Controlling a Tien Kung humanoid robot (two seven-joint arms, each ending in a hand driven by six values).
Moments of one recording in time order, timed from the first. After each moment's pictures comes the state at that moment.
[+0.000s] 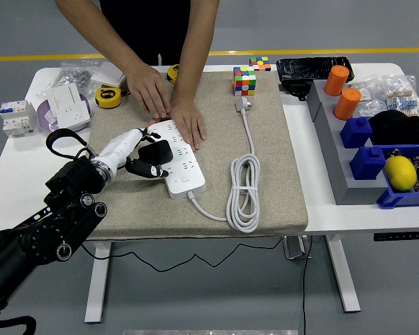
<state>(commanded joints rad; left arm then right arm) -0.52 0.11 -1.02 -0.94 1.91 0.06 0.15 0.05 -0.12 1.31 0.18 -1.04 -0.01 -0.07</state>
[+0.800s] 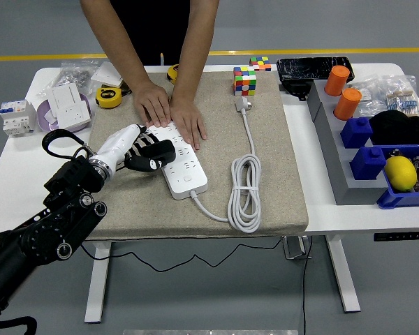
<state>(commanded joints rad) -0.52 0.10 -1.04 -0.94 1.88 0.09 0.12 0.05 -0.12 1.31 0.18 -1.05 -0.01 -0.07</state>
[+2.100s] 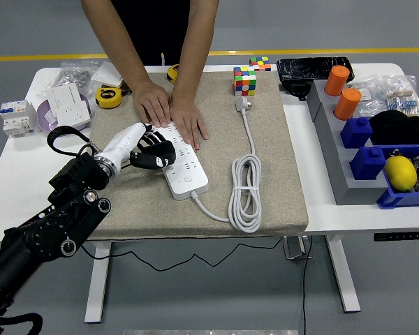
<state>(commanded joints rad) -0.53 0.08 -1.05 -0.93 1.87 0.06 0.12 0.05 -0.12 1.31 0.18 -1.05 -0.01 -0.07</state>
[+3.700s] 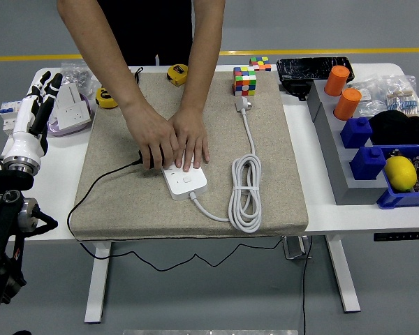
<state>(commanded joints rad) -0.29 0.03 -1.64 -1.19 1.41 0.06 -0.04 0.05 -0.12 1.33 0.18 -1.05 -0.01 -0.06</state>
